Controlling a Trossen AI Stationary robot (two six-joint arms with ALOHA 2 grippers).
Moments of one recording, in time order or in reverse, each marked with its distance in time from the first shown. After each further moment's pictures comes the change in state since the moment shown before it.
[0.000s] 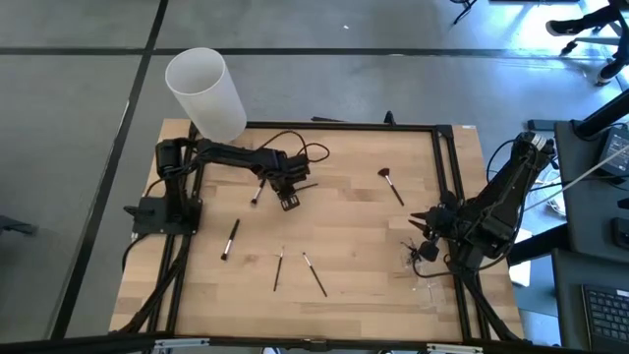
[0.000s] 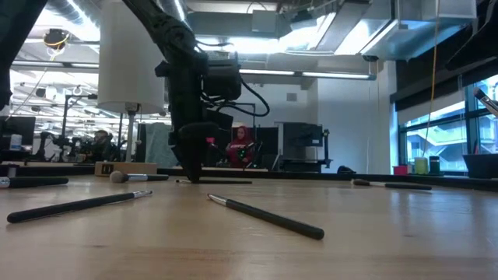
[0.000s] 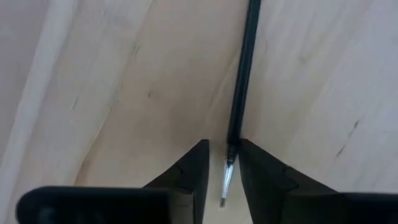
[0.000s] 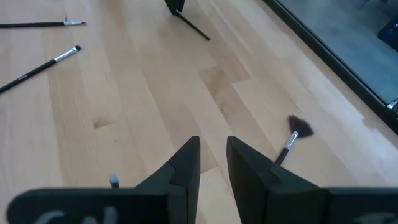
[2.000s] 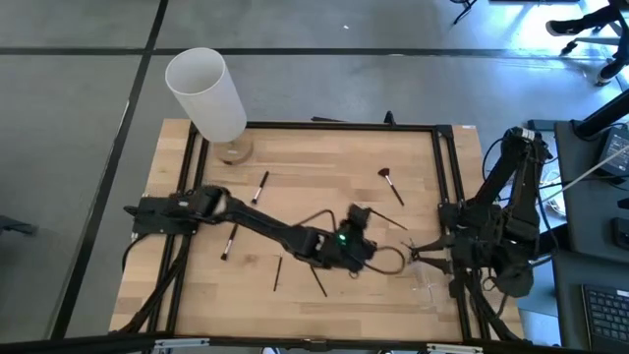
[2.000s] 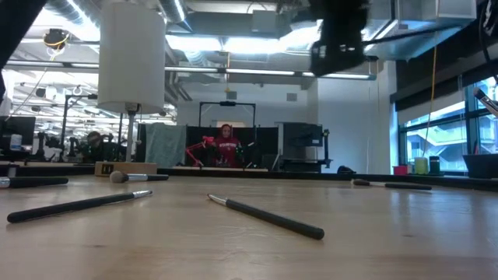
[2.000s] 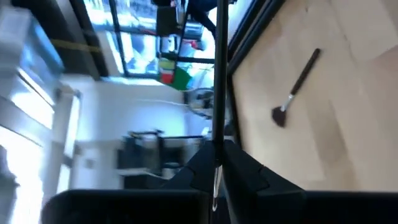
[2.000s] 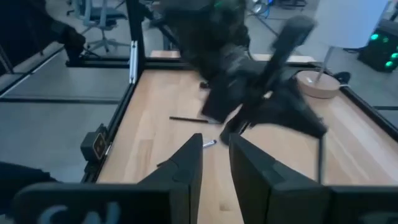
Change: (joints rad) left arm -0.613 0.408 0.793 0.487 -1.103 1.165; right arm 0.239 -0.032 0.087 0.646 0.217 -0.639
